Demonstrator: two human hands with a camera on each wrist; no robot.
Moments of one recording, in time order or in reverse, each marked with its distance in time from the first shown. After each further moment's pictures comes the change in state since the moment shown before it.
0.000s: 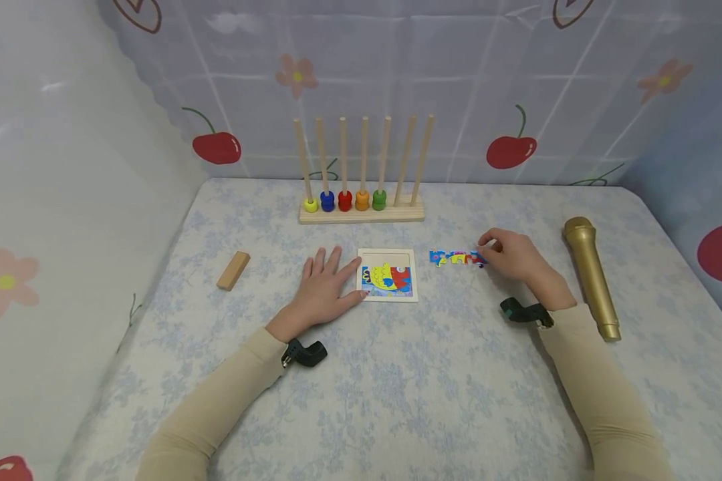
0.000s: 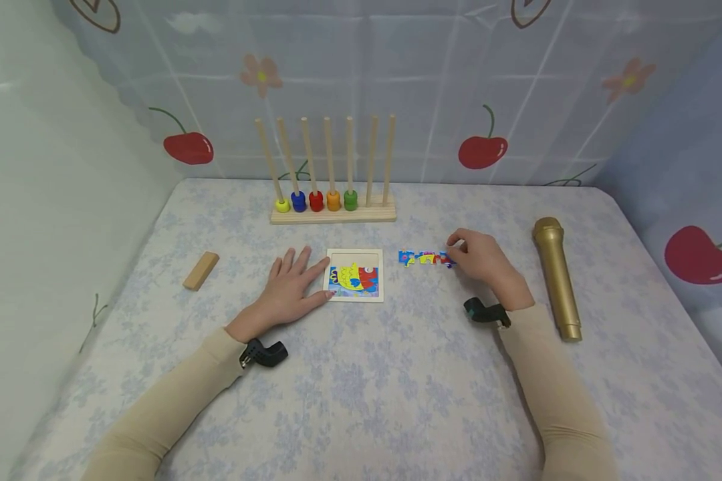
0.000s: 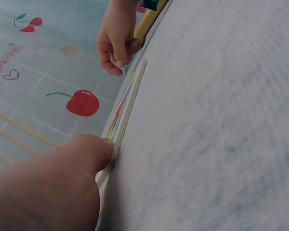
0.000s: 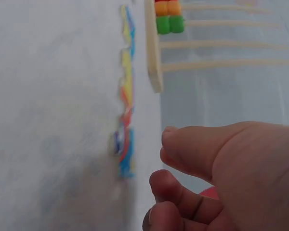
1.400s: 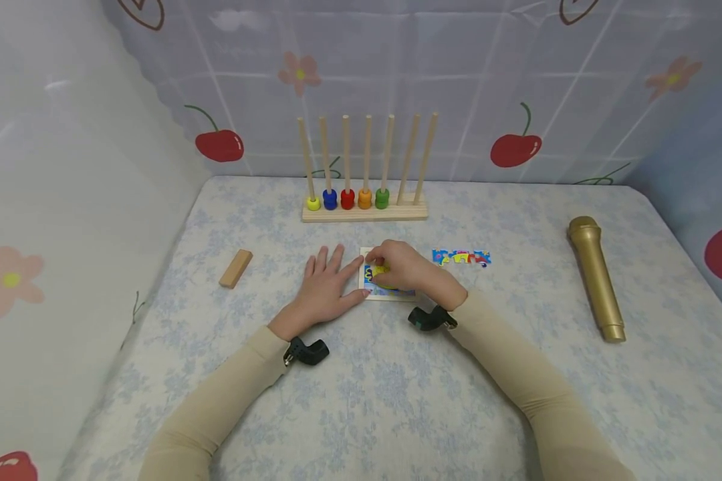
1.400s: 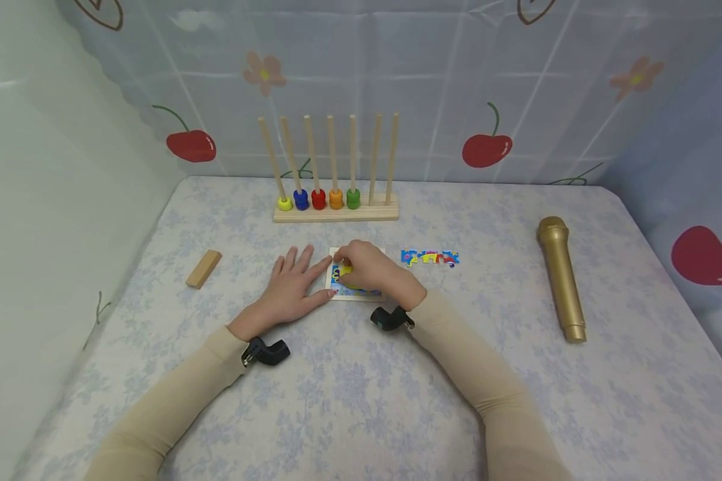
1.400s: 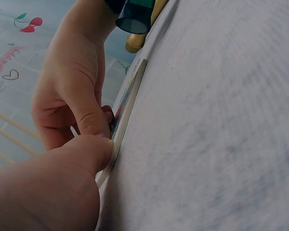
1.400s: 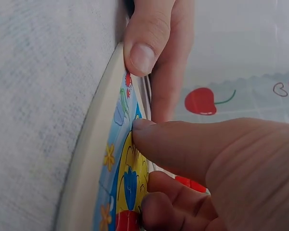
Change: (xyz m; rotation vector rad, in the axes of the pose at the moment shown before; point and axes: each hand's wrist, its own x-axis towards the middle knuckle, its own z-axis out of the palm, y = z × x) left_hand 0.001 -0.001 -0.001 0.041 0.006 0.007; right_hand 0.029 -0.155 0.077 -0.013 -0.229 -0.427
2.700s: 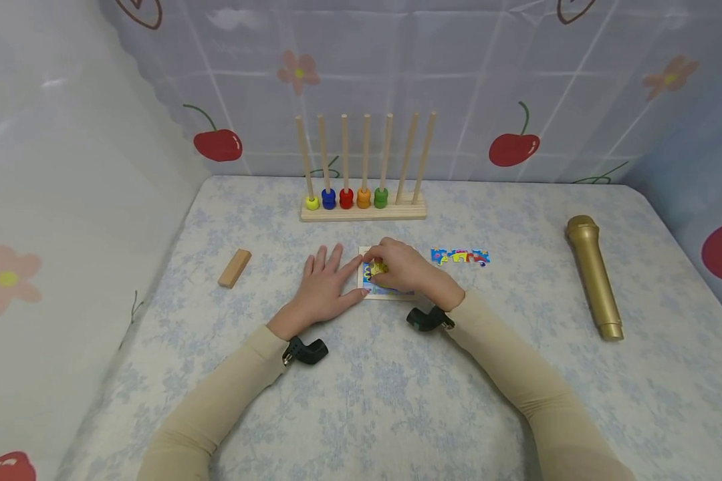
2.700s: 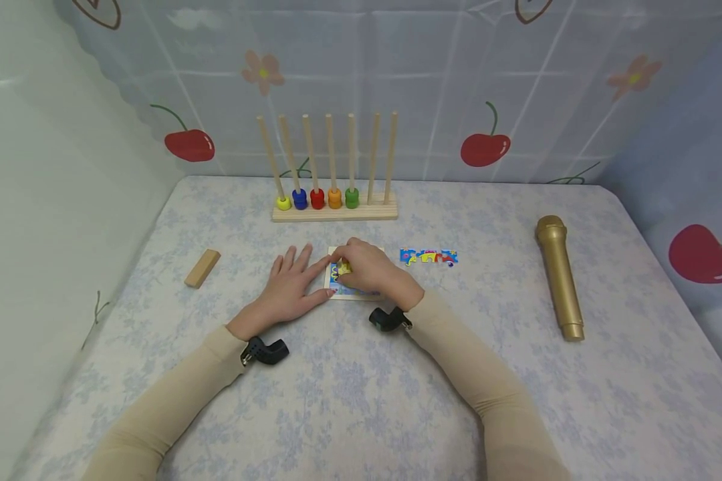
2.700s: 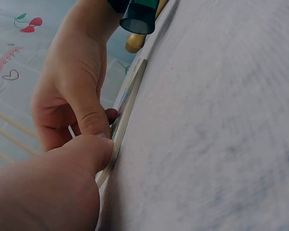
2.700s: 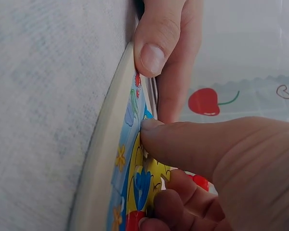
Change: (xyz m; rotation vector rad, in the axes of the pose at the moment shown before) left_hand 0.000 0.001 -0.002 -0.009 -0.007 -0.007; right_hand -0.003 -0.001 0.004 -0.058 0.037 0.007
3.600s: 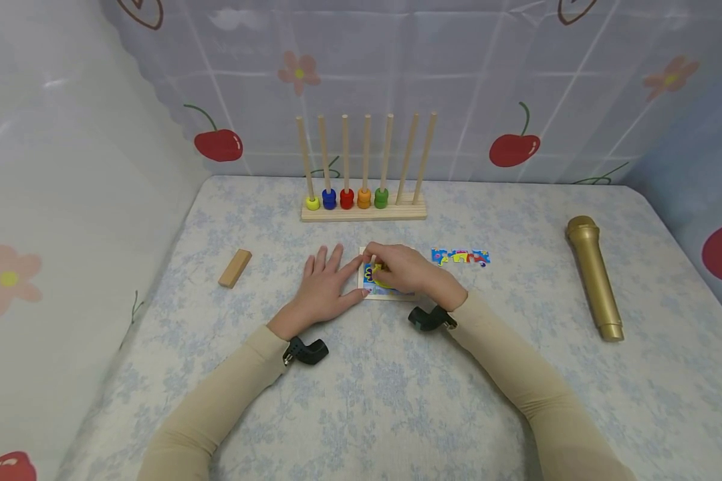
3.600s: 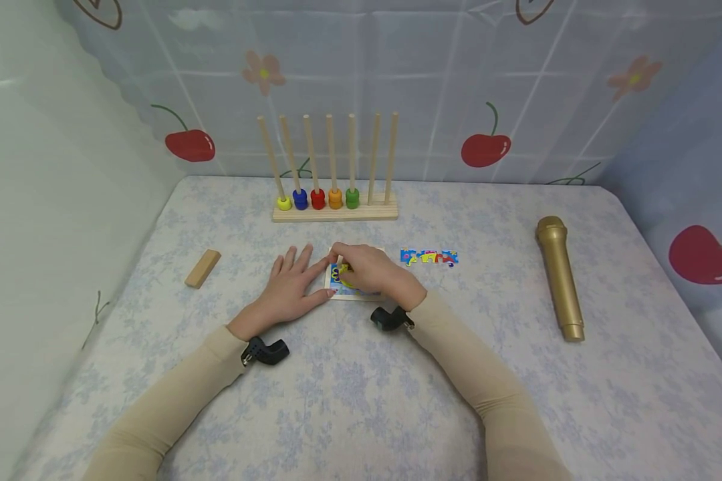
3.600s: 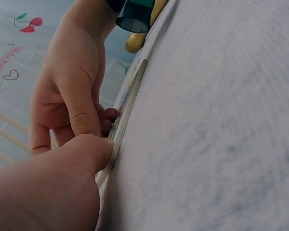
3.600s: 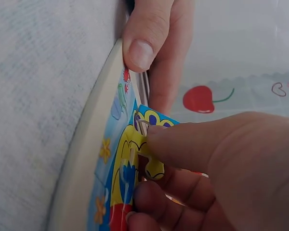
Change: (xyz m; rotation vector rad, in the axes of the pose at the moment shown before) left_hand -0.004 0.003 -0.005 -0.035 0.011 0.008; right_hand -0.003 0.002 -0.003 0.062 -0.030 -0.060
